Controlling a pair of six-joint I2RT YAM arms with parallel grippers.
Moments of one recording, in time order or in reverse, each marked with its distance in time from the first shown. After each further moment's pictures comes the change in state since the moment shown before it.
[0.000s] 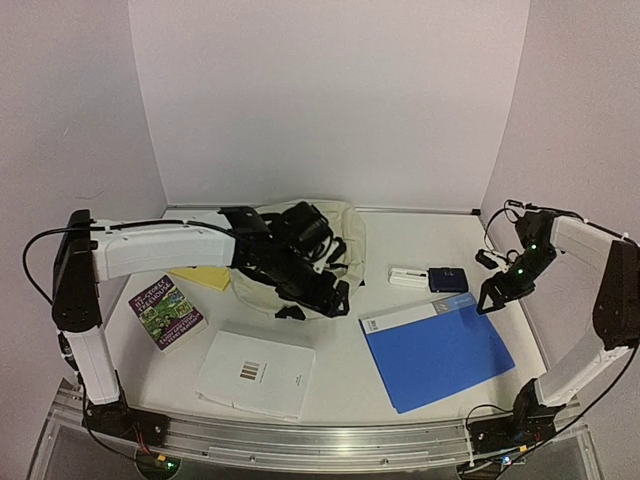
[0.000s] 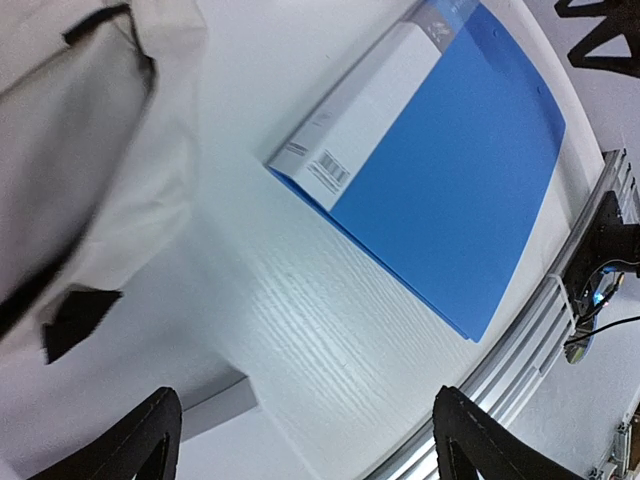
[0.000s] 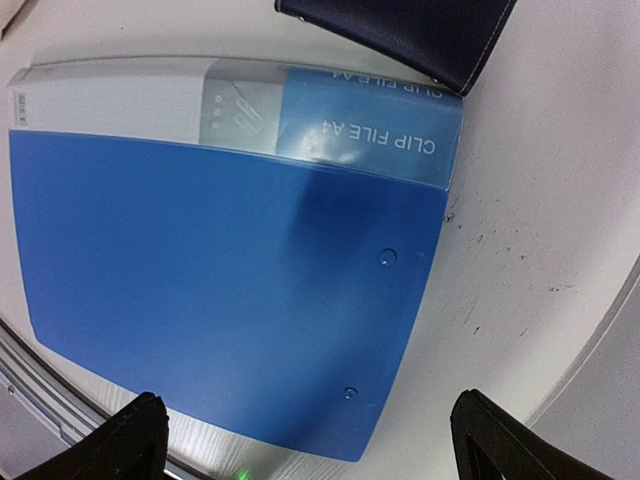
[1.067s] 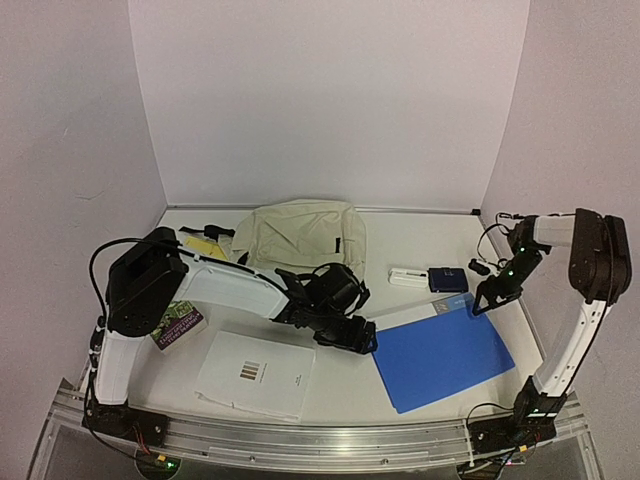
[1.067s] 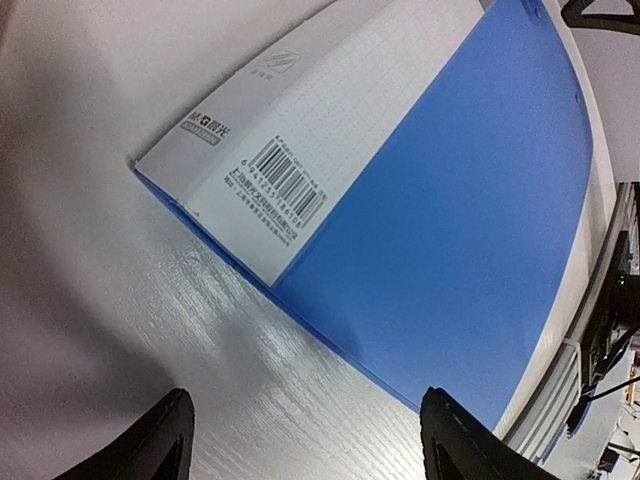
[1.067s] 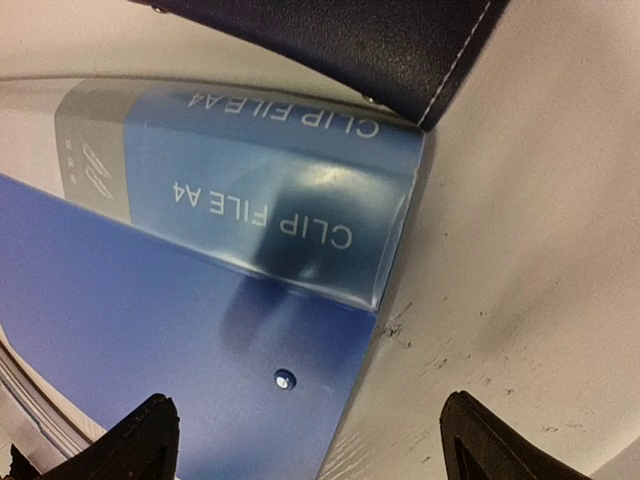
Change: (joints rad) left arm -0.087 0.315 -0.106 0.486 0.070 -0.214; right arm -0.088 0.384 0.150 0.052 -0.061 -0.124
